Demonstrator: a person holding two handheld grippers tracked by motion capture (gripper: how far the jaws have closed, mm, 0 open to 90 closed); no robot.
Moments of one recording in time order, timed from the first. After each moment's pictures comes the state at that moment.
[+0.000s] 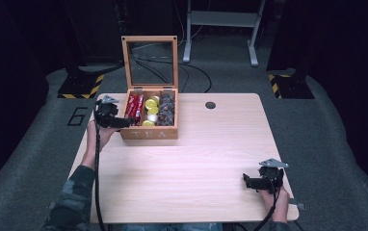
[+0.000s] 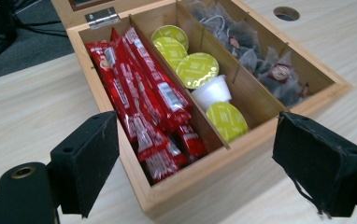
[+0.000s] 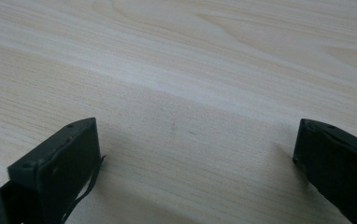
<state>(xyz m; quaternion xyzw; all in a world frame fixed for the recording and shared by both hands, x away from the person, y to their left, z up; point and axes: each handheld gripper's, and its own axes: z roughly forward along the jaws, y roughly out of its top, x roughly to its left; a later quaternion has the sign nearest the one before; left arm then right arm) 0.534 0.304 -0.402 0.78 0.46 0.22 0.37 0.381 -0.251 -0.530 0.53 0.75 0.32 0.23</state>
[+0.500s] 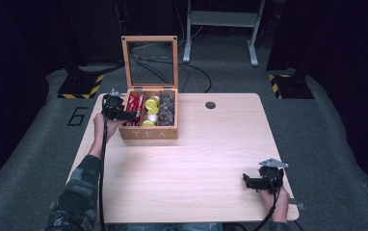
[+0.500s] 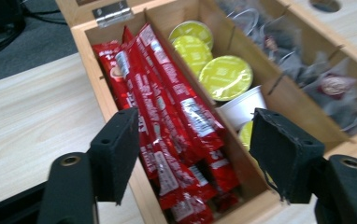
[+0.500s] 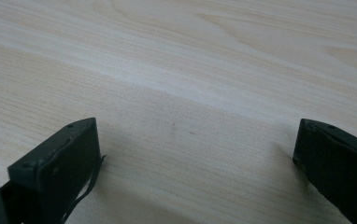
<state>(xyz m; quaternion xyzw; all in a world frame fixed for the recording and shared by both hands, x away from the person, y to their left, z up) 0.576 0.299 -0.422 0.78 0.48 0.22 0.34 0.381 -0.251 -0.530 0.53 0.75 0.32 0.23</state>
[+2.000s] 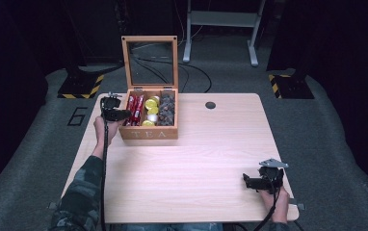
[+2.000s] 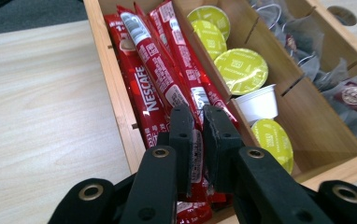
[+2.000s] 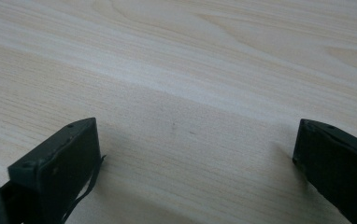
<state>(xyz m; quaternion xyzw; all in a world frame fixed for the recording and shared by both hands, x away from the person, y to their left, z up) 0.573 0.306 -0.427 0.74 0.53 0.19 0.36 0.381 -0.251 -0.530 0.53 0.75 0.32 0.23</state>
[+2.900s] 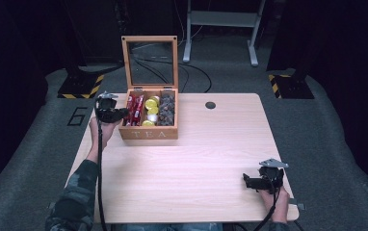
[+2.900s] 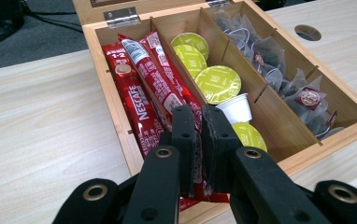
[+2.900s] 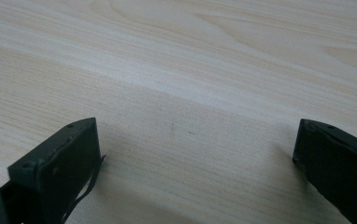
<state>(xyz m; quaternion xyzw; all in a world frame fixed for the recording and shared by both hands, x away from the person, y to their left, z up) 0.552 0.311 -0.411 0.74 0.50 0.21 0.39 0.381 -0.251 -0.530 0.54 0.75 0.32 0.23</state>
